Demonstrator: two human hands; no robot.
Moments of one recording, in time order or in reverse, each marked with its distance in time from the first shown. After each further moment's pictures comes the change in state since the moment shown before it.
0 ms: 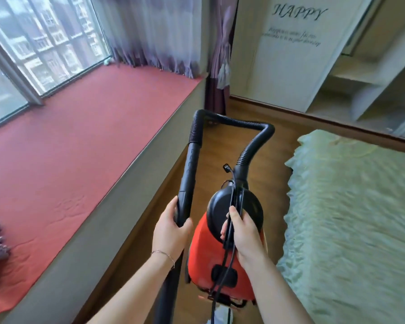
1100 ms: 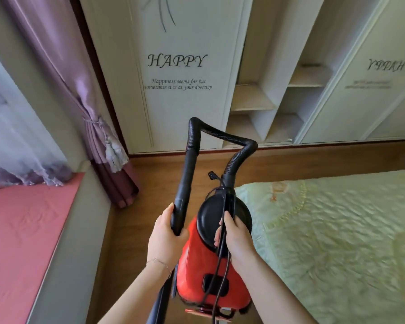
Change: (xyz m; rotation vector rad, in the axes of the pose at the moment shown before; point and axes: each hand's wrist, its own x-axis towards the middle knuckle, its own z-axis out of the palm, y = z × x) left_hand 0.510 0.300 0.285 0.104 -0.437 0.387; right_hand 0.496 -0.267 -0.150 0.197 0.535 0.067
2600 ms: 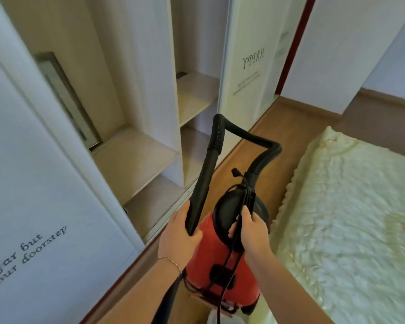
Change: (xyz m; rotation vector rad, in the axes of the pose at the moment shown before) left_hand 0.708 0.314 0.376 0.075 -0.766 0.650; right_hand 0.620 -0.354 -0.158 0.351 0.895 -0.001
